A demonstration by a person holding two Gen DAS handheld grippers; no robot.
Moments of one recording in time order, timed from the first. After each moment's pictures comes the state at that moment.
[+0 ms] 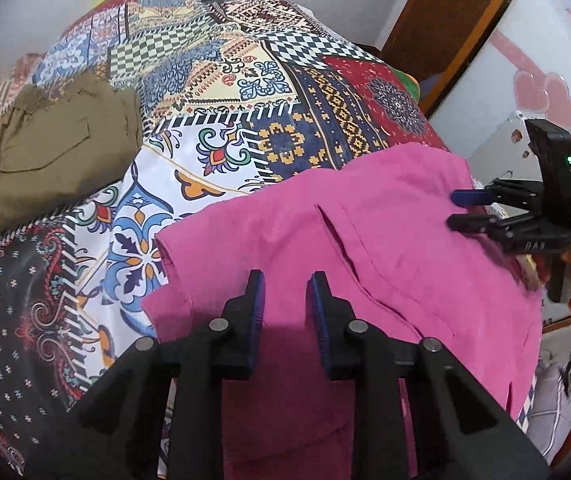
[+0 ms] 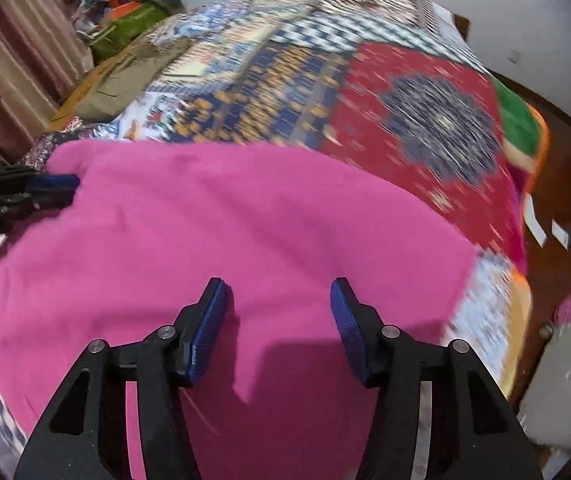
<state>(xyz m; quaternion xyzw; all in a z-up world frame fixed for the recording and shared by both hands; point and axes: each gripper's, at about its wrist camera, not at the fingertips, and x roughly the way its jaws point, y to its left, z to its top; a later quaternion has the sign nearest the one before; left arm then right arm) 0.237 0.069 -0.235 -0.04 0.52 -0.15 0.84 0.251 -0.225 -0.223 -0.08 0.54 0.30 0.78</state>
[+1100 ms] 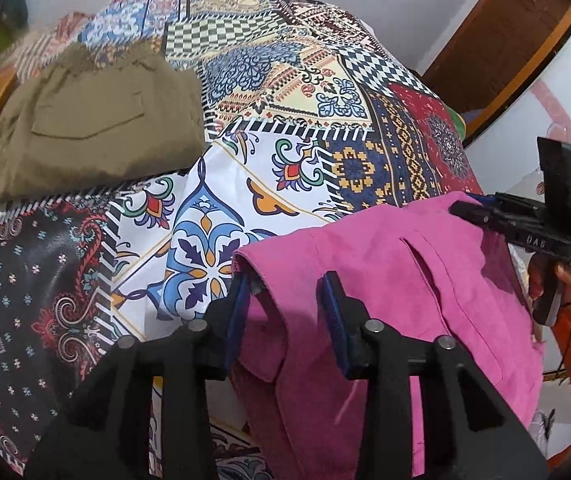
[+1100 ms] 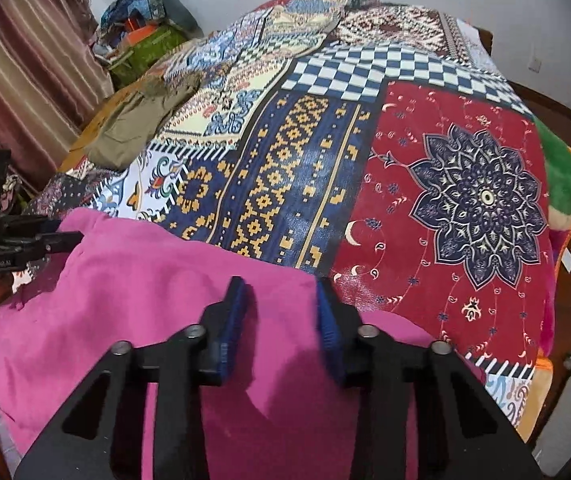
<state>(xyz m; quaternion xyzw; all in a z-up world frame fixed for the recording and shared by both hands) 0.259 0.109 -0.240 -0.11 0.52 -0.09 0.84 0.307 -0.178 -0.219 -0.03 0.49 0.36 0.79</state>
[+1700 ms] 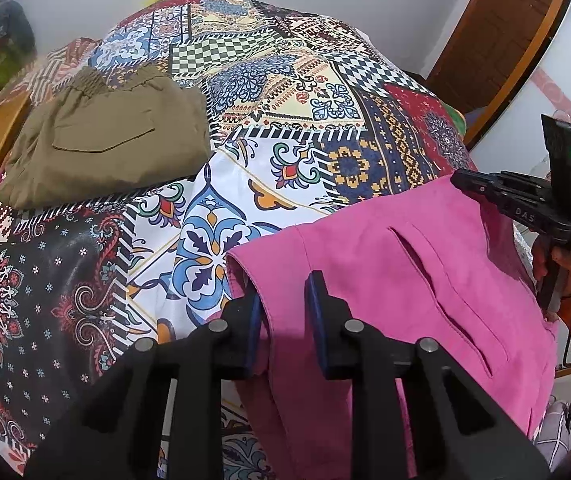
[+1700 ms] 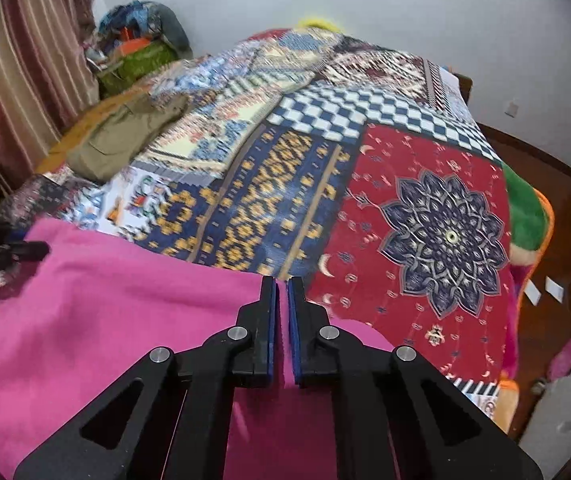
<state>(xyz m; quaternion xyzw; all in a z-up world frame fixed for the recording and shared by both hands) 0.239 0.101 -0.233 -0.07 0.50 -0.07 0.86 0.306 -0.172 -0.215 -0.10 0.43 0.31 0.84</state>
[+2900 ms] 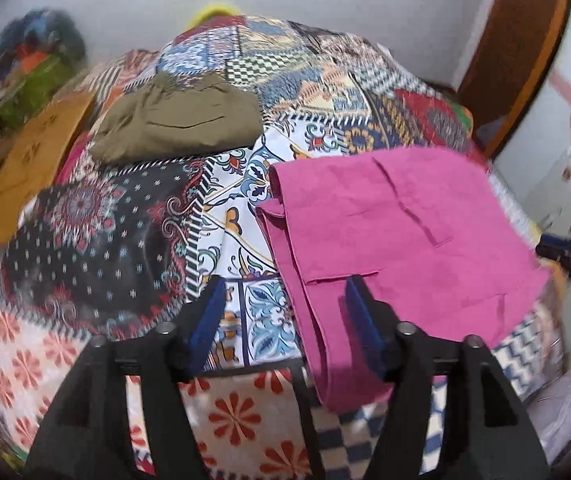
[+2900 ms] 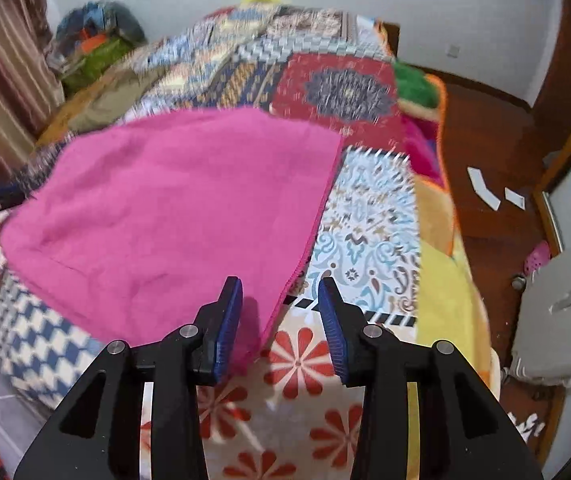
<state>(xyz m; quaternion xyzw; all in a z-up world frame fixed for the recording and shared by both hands) 0.121 0.100 -0.186 -0.07 0.47 0.01 0.88 0.172 -0.274 -0.181 -0.04 0.48 0.24 0.84</state>
